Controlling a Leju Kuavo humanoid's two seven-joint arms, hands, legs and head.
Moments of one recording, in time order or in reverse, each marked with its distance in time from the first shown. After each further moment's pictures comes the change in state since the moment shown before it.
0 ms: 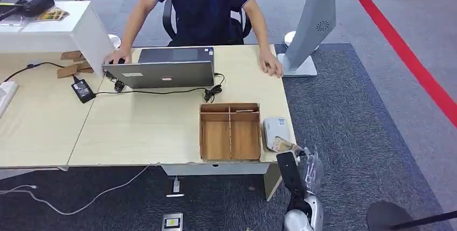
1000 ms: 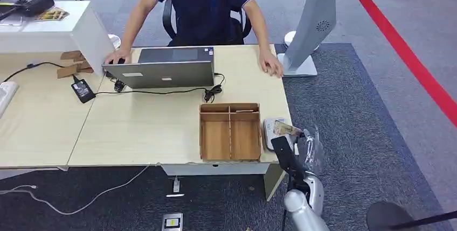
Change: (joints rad) left arm -0.001 0.004 -0.016 0.000 -0.038 -0.020 -0.002; right arm -0.151 0.016 -0.100 0.128 0.176 0.000 -0.036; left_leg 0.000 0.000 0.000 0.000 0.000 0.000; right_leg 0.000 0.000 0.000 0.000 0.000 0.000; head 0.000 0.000
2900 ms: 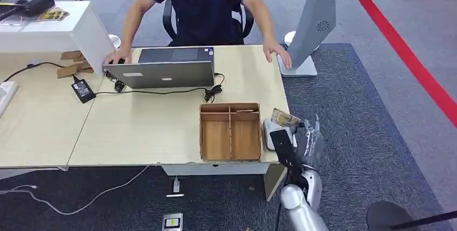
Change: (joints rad) left arm 0.000 0.000 -0.010 0.000 -0.002 -0.005 -0.003; right arm 0.012 0.028 0.051 -0.178 0.000 0.000 0.028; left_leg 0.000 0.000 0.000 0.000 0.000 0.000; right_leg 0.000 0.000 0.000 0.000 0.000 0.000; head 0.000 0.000
